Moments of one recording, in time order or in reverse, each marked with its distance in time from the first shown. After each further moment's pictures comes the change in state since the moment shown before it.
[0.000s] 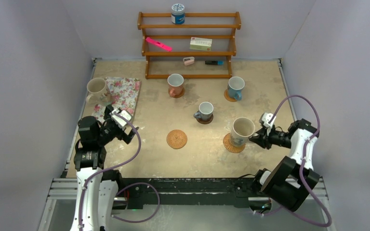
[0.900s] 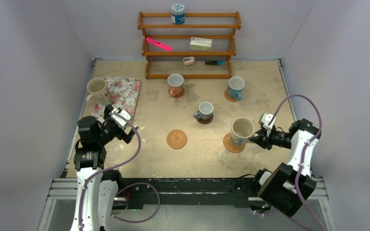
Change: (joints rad) left arm 0.000 0.000 0.000 0.008 -0.007 -0.008; right arm 0.000 -0.080 0.026 -0.076 0.005 -0.033
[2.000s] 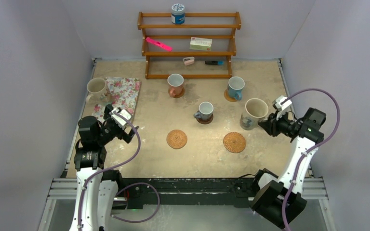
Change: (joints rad) left arm -0.012 0.000 0.000 0.008 -0.015 -0.015; right arm 0.000 -0.148 0.079 0.501 0.065 0.906
